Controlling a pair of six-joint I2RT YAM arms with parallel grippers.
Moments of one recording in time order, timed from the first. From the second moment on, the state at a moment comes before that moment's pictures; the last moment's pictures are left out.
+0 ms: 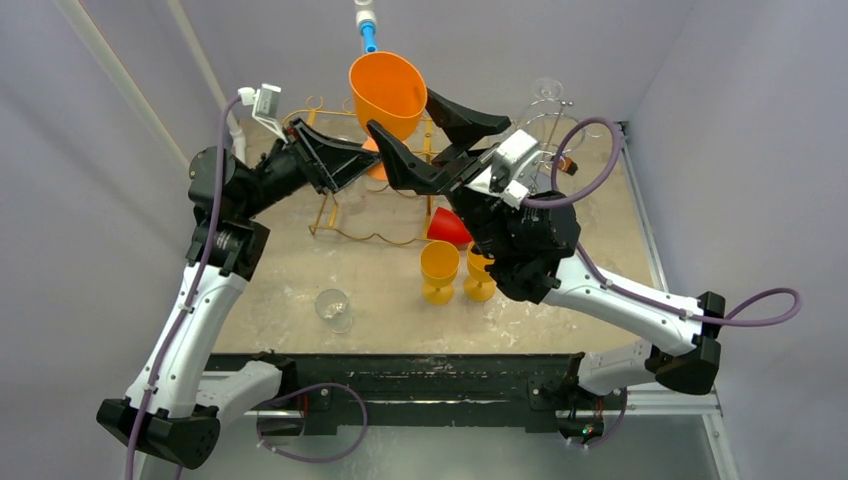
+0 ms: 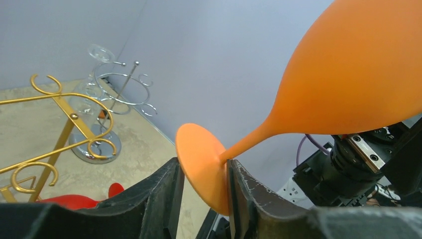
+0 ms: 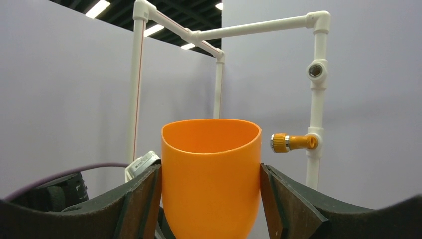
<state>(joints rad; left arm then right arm) -0.27 1.03 1.23 0.11 0.71 -0.88 1.16 1.34 1.42 0.76 0.24 -0.30</state>
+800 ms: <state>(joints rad) -0.27 1.03 1.43 -0.14 0.71 -0.29 1.17 1.13 1.50 0.02 0.13 -0.10</state>
